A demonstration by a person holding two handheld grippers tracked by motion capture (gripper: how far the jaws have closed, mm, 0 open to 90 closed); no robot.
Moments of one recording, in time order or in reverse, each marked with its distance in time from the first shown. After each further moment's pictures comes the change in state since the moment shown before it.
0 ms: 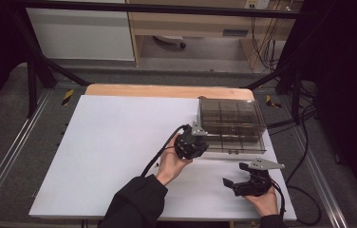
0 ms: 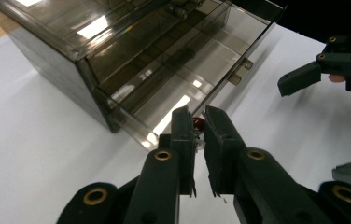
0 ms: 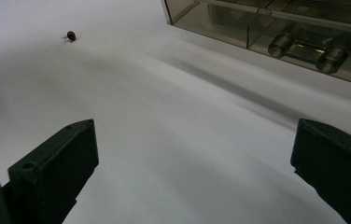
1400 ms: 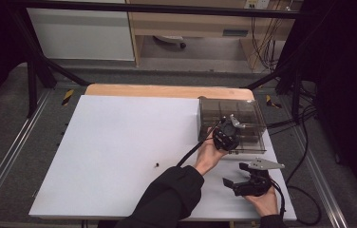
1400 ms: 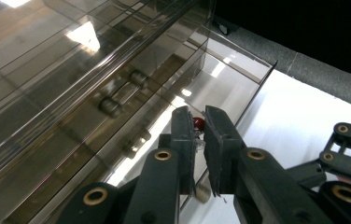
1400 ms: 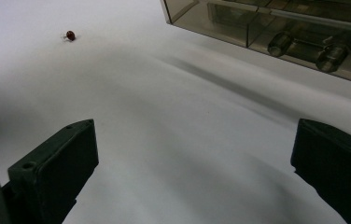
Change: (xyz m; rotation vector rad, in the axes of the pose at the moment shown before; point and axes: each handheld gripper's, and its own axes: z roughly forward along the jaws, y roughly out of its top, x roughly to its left) left arm -0.036 0.064 0.089 0.022 -0.022 0.020; right arm 0.000 0.000 0.000 -0.002 0.000 0.005
